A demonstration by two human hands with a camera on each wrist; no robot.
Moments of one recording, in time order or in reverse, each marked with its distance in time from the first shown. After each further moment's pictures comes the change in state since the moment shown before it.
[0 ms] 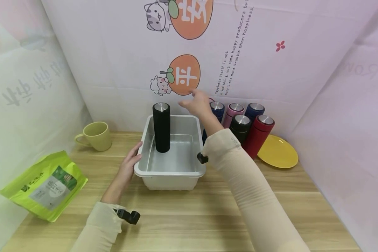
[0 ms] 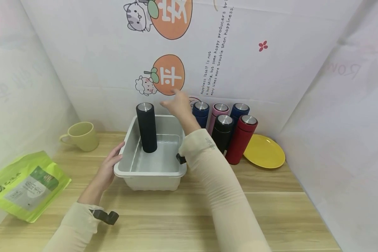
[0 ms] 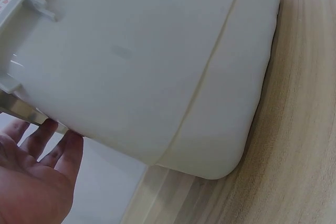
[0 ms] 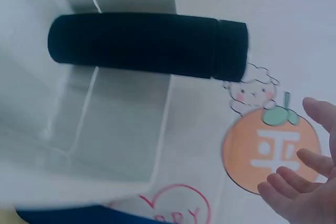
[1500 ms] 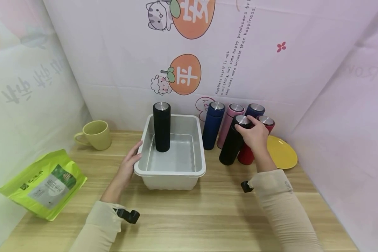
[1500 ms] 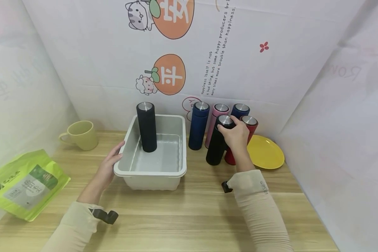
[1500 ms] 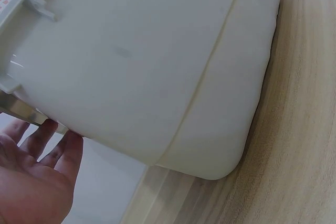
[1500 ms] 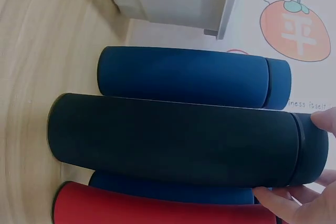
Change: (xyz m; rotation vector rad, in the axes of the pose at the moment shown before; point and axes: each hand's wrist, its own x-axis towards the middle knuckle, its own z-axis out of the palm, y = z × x) left_hand -0.001 0.002 0.000 0.025 0.018 -0.037; right_hand -0.079 0.149 -0.083 -0.079 0.282 0.241
